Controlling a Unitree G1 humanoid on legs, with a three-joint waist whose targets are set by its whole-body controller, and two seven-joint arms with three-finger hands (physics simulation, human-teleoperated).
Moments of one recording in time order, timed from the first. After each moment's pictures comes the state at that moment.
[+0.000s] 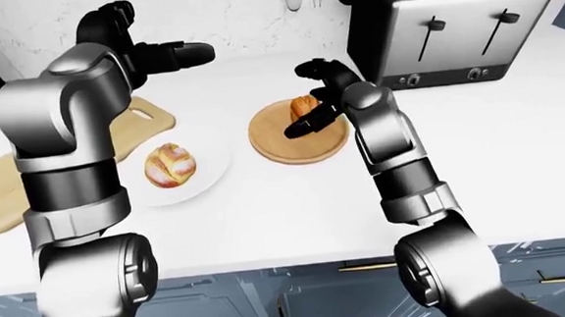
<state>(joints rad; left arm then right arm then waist) -1.17 0.45 0.20 0.23 -0.27 1.04 0.12 -1.11 -0.07 0.01 0.50 -0.42 0.74 0.30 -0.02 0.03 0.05</state>
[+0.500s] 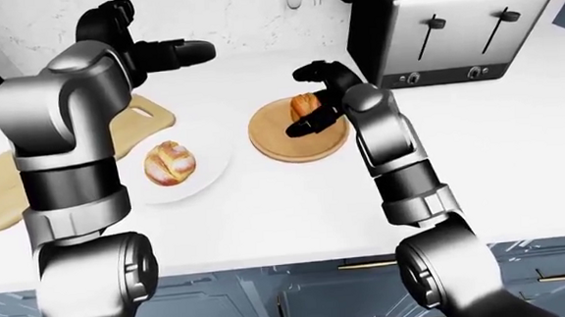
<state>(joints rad) -1.18 0.45 0.20 0.23 -0.28 1.05 0.13 -1.10 -0.07 0.02 0.49 -0.42 0.74 0.30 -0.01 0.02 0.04</state>
